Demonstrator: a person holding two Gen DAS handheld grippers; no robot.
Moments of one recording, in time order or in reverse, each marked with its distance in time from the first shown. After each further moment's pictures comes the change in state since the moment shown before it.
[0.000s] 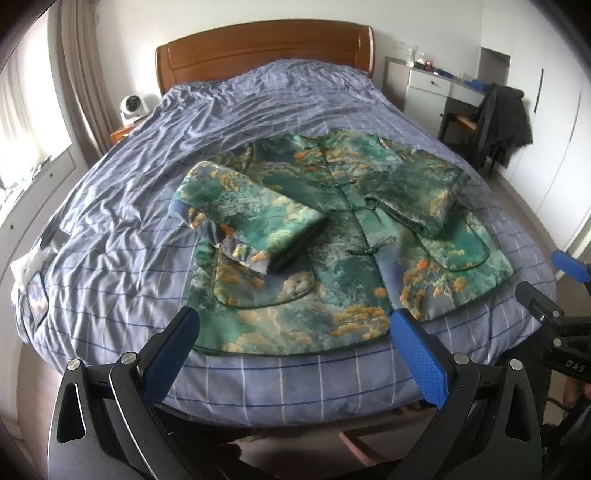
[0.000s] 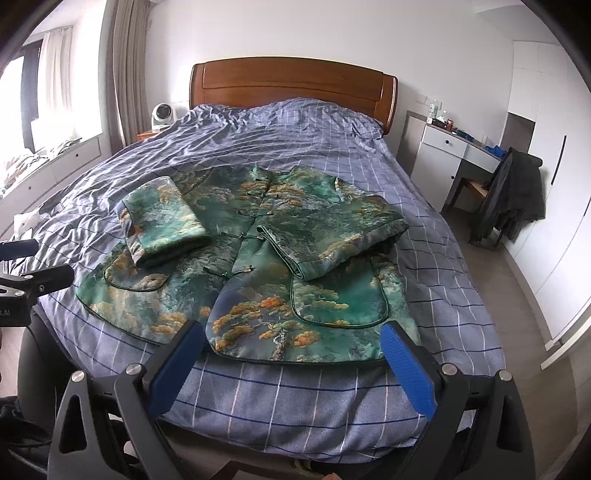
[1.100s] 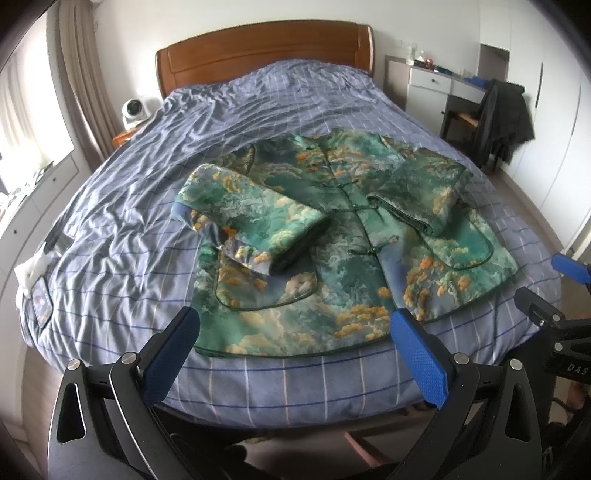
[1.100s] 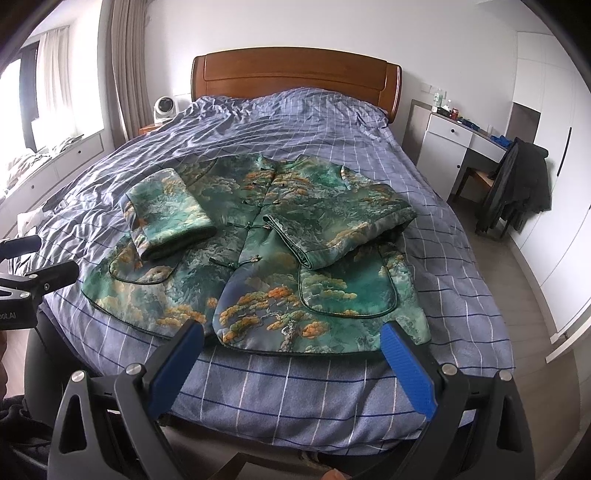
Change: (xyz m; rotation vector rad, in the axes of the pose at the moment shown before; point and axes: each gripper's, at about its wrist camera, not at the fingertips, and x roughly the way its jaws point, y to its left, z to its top) left arm 0.000 -0.007 -0.003 0.021 -0.005 0.023; right arm 0.005 0.003 -0.001 0.014 0.046 0.027
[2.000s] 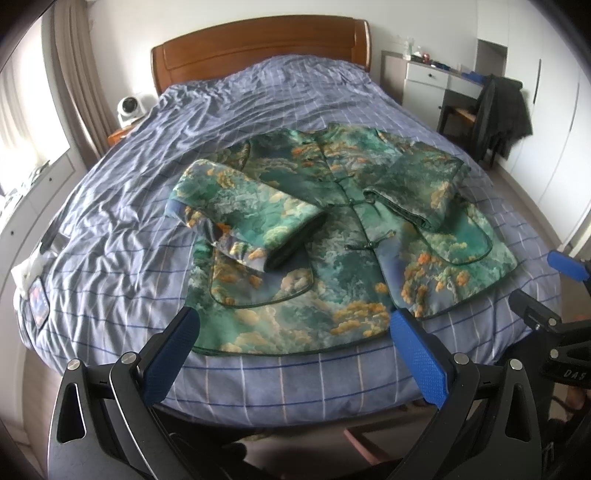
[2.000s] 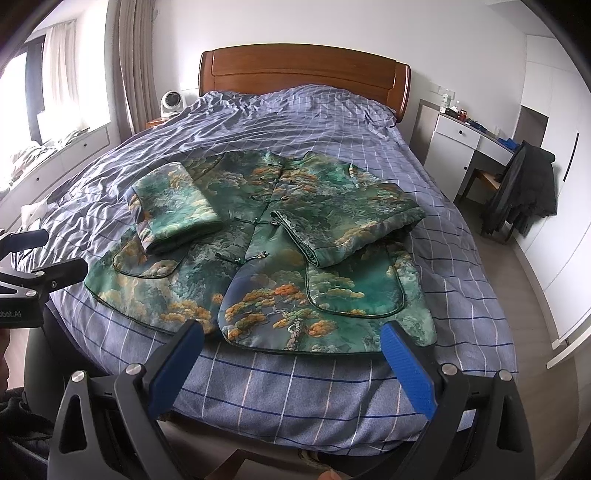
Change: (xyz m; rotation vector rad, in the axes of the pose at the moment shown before) left arm 0.006 -0.006 0.001 0.008 0.022 -0.010; right arm 0.003 0.006 -0.001 -0.019 0.012 0.013
